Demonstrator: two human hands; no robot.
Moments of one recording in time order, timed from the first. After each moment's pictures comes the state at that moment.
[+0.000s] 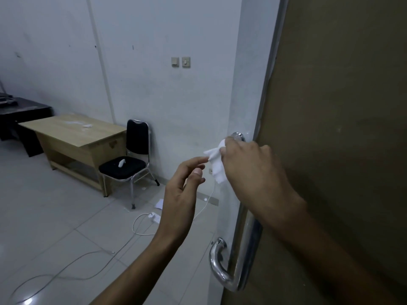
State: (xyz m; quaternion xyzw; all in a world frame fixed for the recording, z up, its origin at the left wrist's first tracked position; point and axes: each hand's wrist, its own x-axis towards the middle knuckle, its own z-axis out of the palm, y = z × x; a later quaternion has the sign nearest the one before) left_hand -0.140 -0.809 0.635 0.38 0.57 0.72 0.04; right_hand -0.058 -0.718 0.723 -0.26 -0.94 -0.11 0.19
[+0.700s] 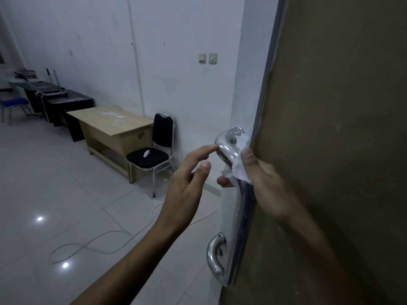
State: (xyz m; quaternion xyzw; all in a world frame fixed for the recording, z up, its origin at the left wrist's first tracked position) left_hand -0.110 -0.799 0.643 0.41 0.65 0.64 -0.02; right_hand -0.007 -0.680 0.686 -0.13 -0.81 0.54 0.20
